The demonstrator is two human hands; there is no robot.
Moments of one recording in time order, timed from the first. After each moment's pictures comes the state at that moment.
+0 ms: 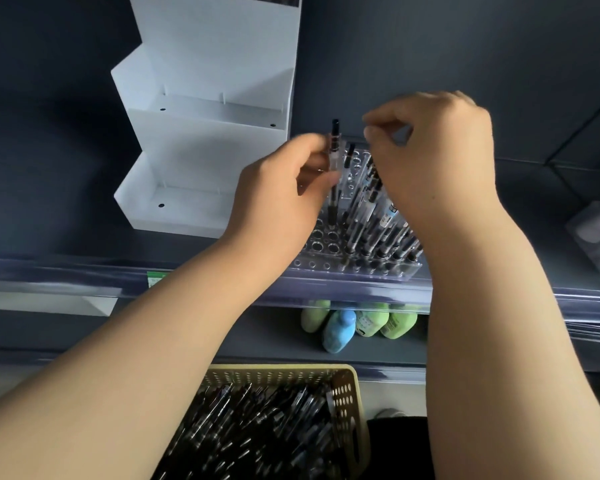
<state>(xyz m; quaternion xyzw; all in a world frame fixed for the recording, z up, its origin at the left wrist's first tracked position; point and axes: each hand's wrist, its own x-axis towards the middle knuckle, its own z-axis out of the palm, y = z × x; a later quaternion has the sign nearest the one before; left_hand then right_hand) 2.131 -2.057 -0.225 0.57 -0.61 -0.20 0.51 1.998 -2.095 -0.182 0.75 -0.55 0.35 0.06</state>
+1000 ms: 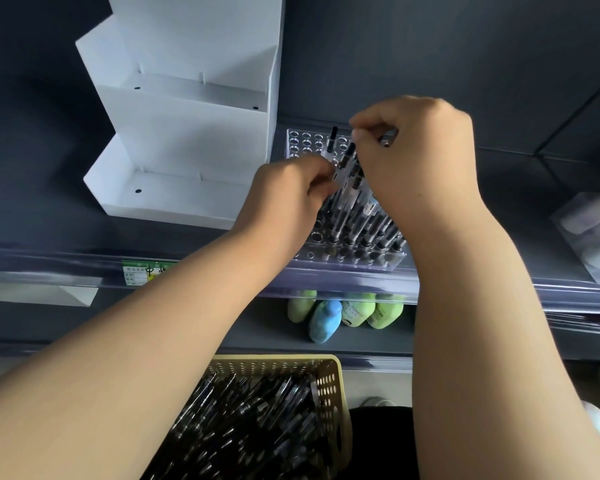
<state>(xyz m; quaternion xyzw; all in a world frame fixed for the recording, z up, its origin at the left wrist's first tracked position) 2.111 -2.074 -0.247 0.60 -0.66 -0.18 0.42 1.991 -2.092 -0.193 0.75 -0.56 0.36 -0.01</state>
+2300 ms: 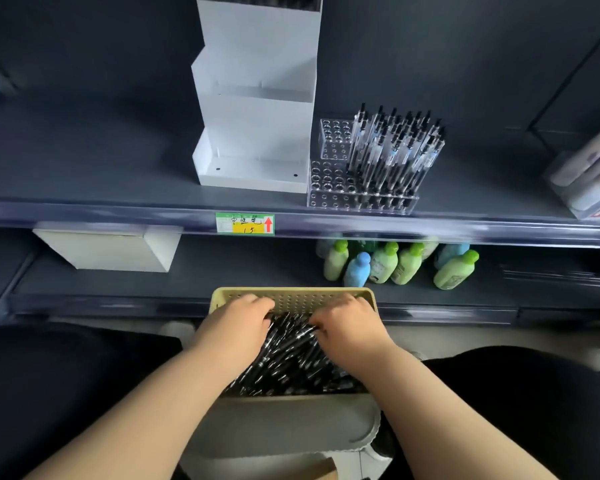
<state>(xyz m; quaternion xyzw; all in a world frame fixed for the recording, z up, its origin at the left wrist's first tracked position) 2.202 -1.867 -0.325 0.69 -0.70 -0.18 0.00 2.022 -1.899 -0.338 0.86 -0.49 -0.02 -0.12</state>
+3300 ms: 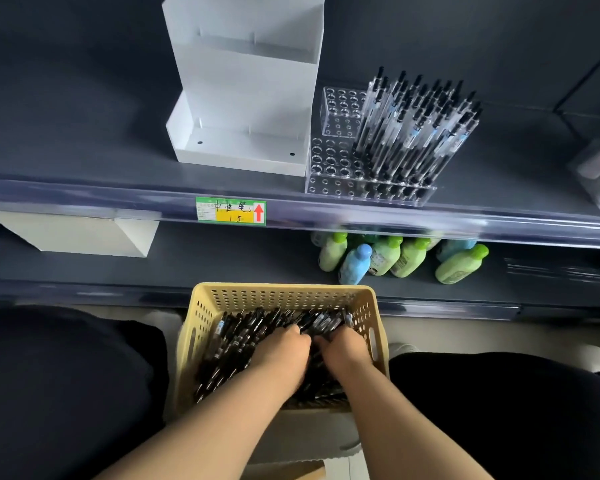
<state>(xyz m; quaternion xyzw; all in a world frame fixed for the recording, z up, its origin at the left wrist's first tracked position) 2.132 -1.893 -0.424 0.64 -0.70 -0.29 -0.14 2.021 -1.915 -0.445 0.51 -0.76 -0.06 -0.39</state>
